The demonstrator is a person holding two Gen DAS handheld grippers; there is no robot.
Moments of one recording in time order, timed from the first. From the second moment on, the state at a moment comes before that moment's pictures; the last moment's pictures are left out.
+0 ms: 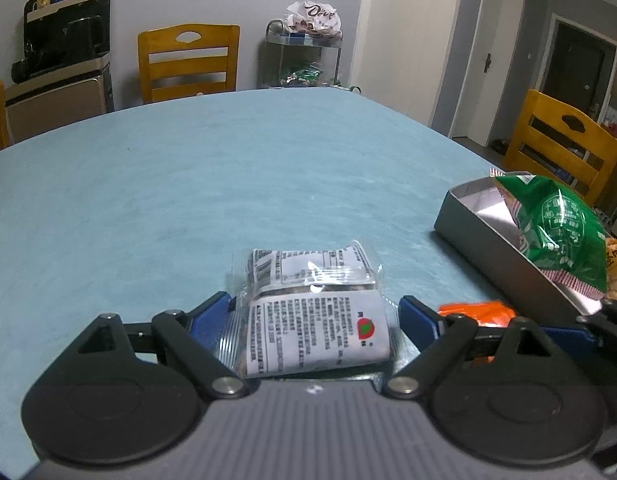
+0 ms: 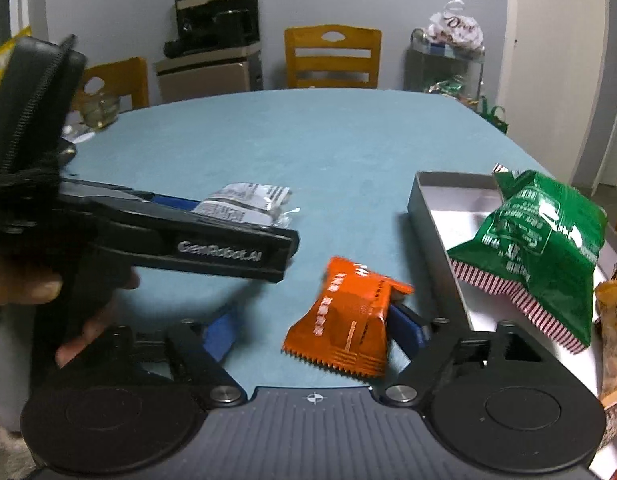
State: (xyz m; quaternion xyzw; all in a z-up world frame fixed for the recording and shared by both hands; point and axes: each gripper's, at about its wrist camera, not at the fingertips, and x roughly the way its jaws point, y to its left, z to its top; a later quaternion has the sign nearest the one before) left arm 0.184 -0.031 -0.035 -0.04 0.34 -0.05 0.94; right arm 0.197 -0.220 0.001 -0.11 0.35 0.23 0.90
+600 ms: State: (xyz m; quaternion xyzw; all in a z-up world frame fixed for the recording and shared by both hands) left arm 0.175 -0.034 -0.042 0.00 0.33 -0.04 0.94; right arm 0.197 -0.223 -0.004 -0.13 0.33 0.23 0.91
